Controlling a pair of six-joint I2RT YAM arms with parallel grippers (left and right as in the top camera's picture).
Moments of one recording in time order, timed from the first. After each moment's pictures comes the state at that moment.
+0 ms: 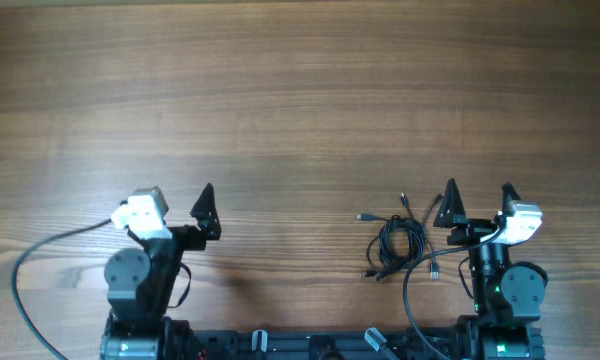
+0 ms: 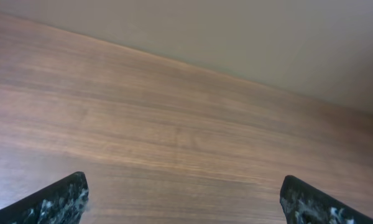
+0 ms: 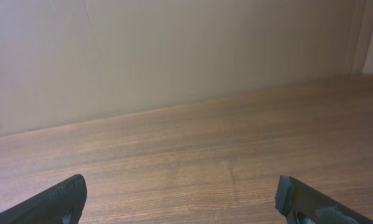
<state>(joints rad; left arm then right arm) -0.02 0.27 0.22 -0.19 0.11 -0.29 -0.02 0.03 0.01 0.00 0.01 0.18</state>
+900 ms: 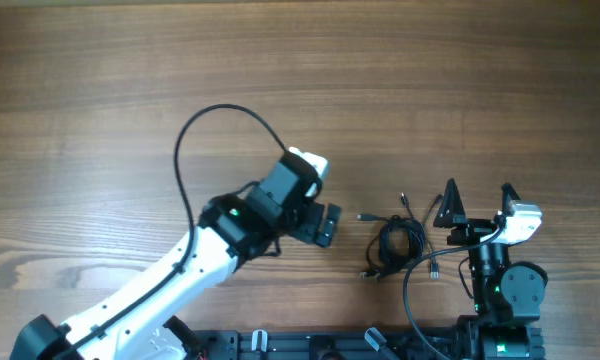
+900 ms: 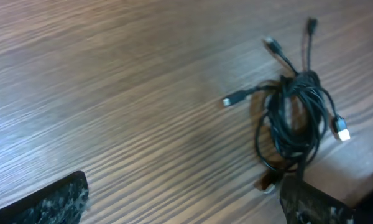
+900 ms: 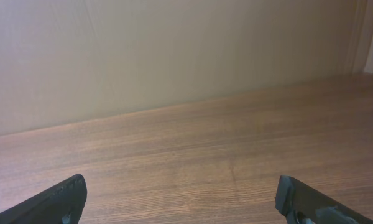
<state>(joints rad) -0.76 1.32 0.90 -0.59 0.06 -0.35 -0.02 0.03 0.01 0.00 0.00 0.18</state>
